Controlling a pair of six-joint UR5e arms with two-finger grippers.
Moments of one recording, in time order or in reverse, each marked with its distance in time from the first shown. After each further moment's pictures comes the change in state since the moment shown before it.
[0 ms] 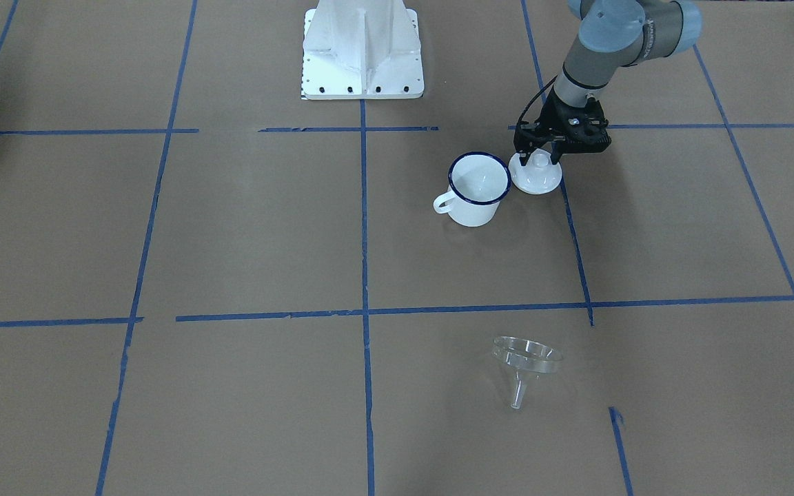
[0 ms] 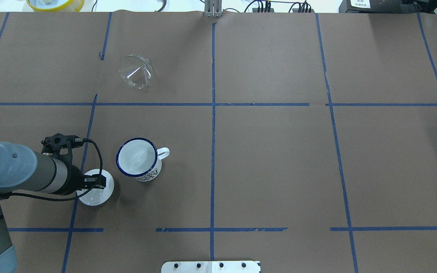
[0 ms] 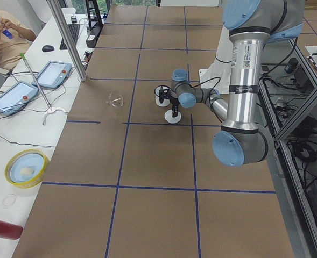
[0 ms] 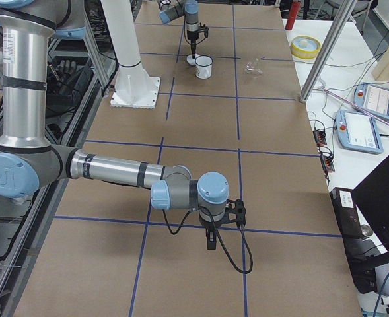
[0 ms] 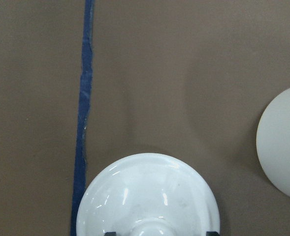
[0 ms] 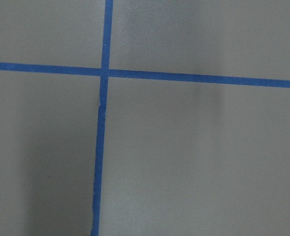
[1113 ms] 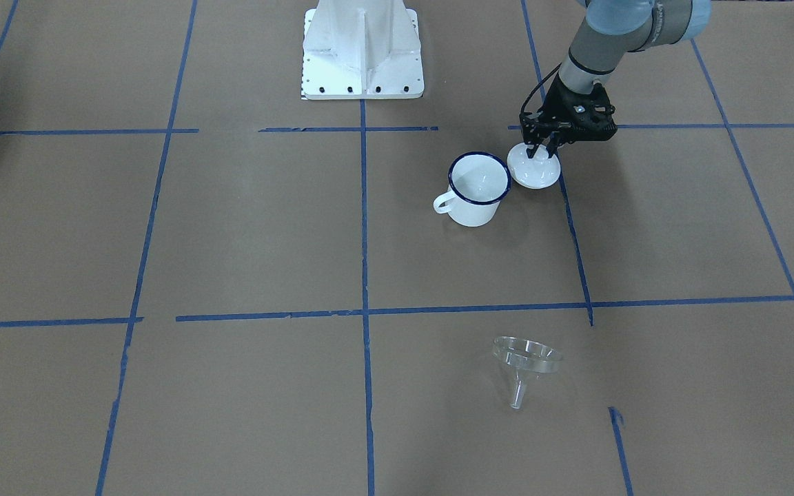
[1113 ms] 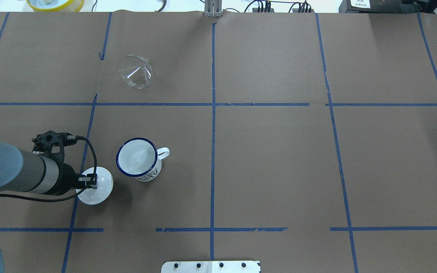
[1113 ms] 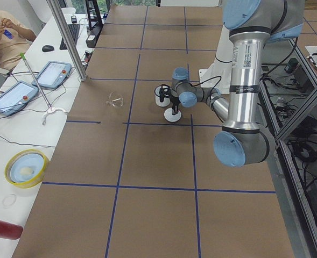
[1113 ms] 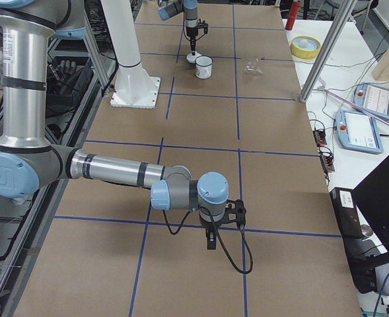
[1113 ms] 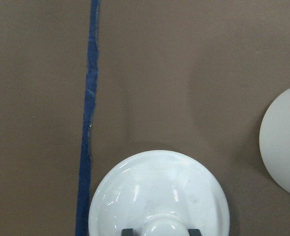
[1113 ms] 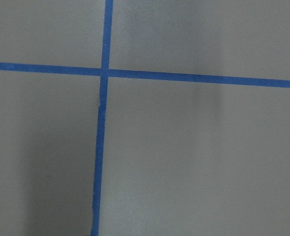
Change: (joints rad) left arm -0.013 0.046 -0.103 0.013 0.000 0.001; right arm 0.000 0.000 0.000 0.000 0.000 0.000
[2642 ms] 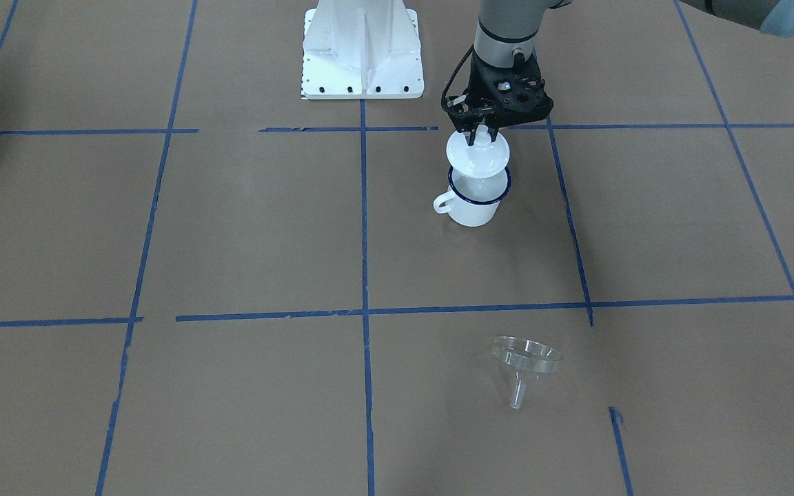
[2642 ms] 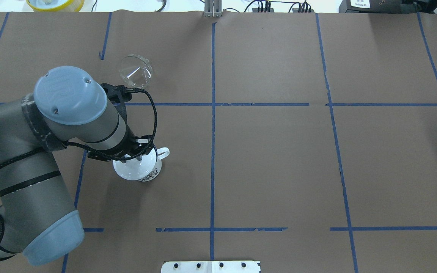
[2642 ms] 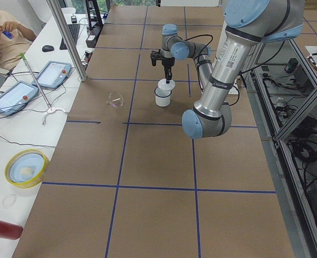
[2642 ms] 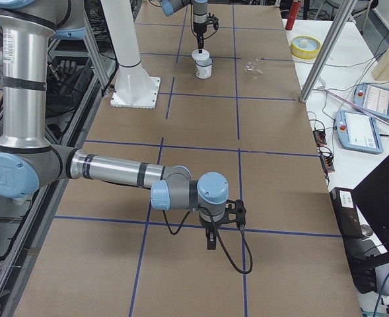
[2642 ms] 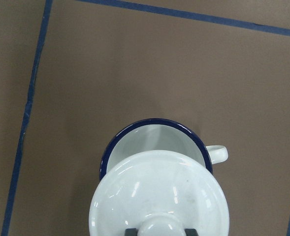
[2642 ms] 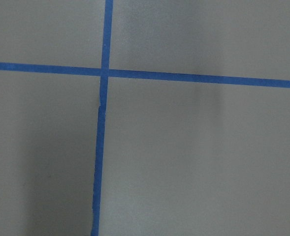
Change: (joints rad) left arm -0.071 -0.550 0.015 0.692 -0.065 -0.025; right arm 0.000 0.000 0.000 0.000 0.000 0.000
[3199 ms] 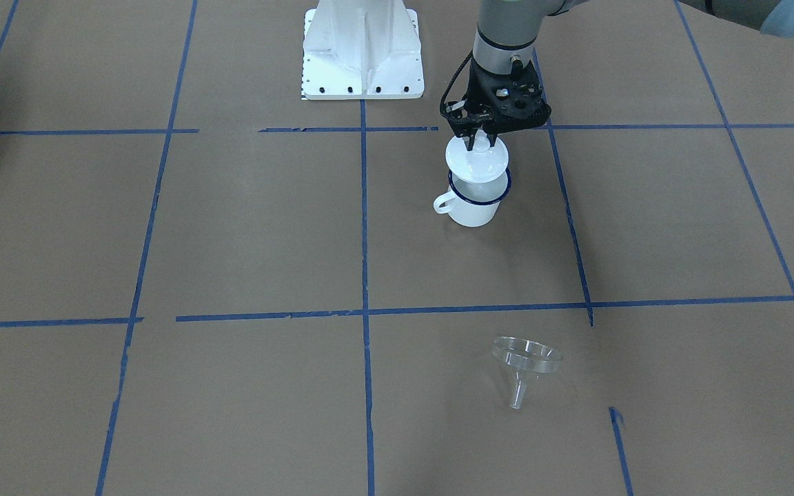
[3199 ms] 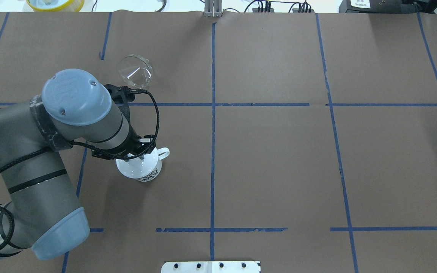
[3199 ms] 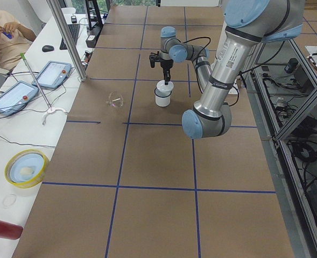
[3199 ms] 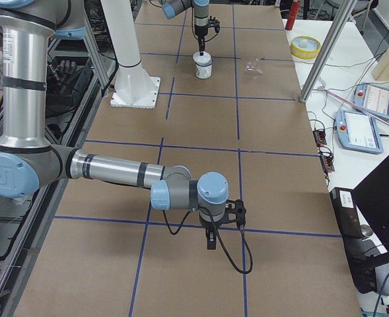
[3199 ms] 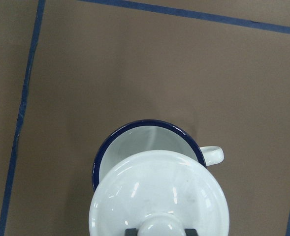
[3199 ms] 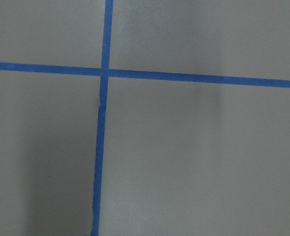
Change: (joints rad) left arm -0.001 0.008 0.043 -0.059 0.006 0.006; right arm 0.000 0.000 0.000 0.000 0.000 0.000
